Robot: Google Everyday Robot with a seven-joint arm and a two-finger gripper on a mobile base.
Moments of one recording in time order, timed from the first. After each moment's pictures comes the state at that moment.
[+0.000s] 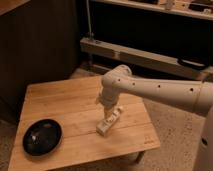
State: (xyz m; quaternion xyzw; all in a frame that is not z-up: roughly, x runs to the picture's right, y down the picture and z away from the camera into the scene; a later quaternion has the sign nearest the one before) arm -0.015 0.103 0.756 -0.25 -0.20 -0.23 0.92
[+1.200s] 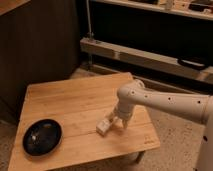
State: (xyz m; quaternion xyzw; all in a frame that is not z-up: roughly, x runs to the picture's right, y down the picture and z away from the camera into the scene) arm 0.070 0.183 0.802 -0.29 -0.23 -0.40 0.84
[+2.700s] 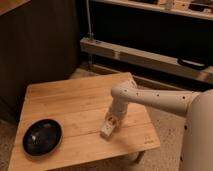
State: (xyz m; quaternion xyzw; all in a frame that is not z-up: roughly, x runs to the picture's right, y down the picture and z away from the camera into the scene) arm 0.052 0.187 0.835 -0.30 -0.24 -0.41 0.83
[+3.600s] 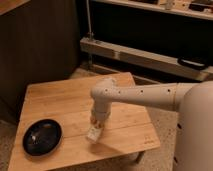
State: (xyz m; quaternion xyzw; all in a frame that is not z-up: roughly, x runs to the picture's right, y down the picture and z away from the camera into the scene) arm -0.069 0.193 0.759 -0.30 -0.27 -0.46 0.79
